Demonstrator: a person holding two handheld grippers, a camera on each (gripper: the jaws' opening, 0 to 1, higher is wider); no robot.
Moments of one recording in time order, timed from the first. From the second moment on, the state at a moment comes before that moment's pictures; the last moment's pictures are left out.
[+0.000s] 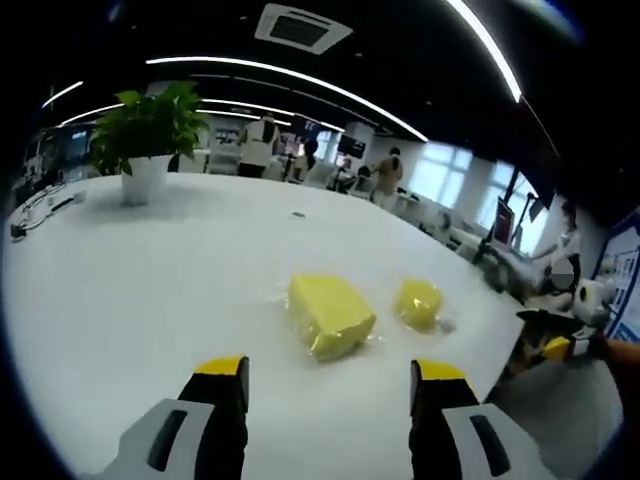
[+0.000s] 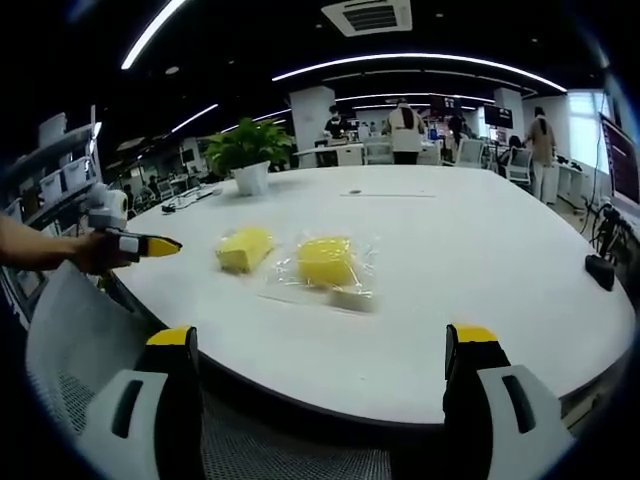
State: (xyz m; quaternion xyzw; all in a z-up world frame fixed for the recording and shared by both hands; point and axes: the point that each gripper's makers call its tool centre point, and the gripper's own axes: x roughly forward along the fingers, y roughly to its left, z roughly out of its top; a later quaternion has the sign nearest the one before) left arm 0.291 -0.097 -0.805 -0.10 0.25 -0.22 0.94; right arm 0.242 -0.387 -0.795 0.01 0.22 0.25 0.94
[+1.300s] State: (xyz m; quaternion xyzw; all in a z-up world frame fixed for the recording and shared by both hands) left arm 0.366 -0.100 -0.814 -0.19 0.27 -0.20 0.92; right arm 0.242 -0.389 -0.798 0.01 0.23 0.24 0.94
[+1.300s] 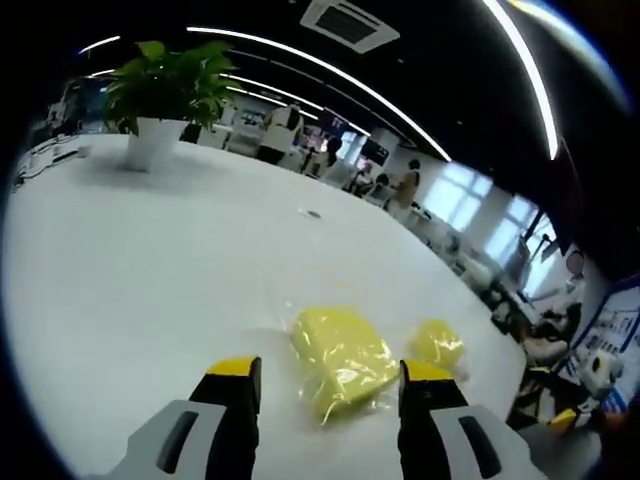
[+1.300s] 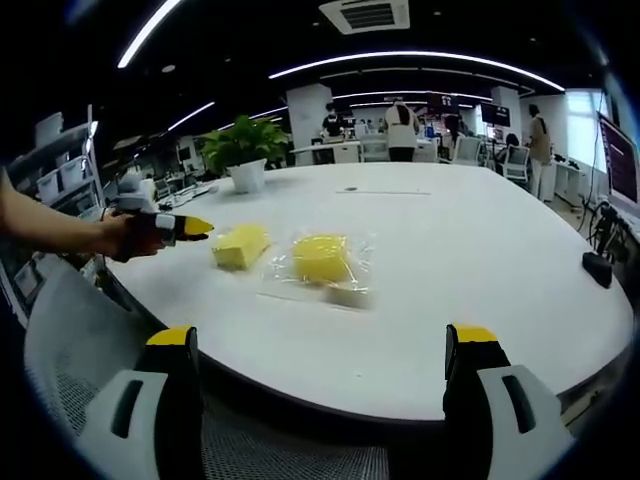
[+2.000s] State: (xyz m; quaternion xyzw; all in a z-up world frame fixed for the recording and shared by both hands) left arm 0.395 -0.100 -0.822 -0.19 0.27 -0.19 0.92; right arm 0.241 -0.389 -0.801 0.01 0.24 0.24 0.94
